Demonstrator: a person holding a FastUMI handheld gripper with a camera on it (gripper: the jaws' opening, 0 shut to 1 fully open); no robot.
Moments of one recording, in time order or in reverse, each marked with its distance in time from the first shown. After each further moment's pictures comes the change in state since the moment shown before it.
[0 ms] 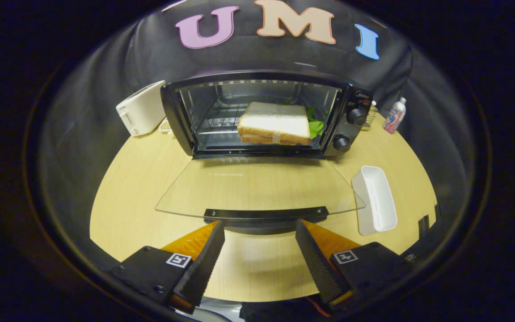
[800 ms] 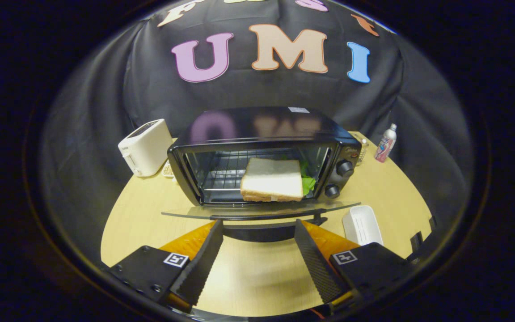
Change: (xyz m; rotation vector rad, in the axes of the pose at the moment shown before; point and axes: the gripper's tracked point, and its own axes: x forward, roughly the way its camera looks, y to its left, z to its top) arm -0.023 0.002 0.091 0.039 -0.234 -0.030
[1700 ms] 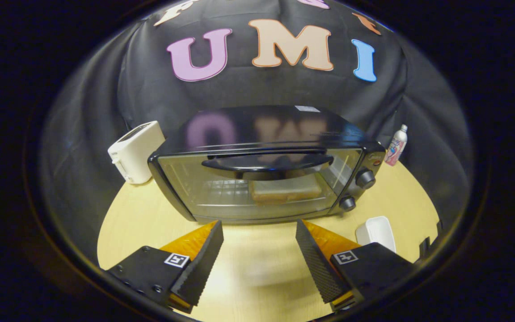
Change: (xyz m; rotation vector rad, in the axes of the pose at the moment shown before) arm 0.057 0.006 0.009 0.027 0.002 0.004
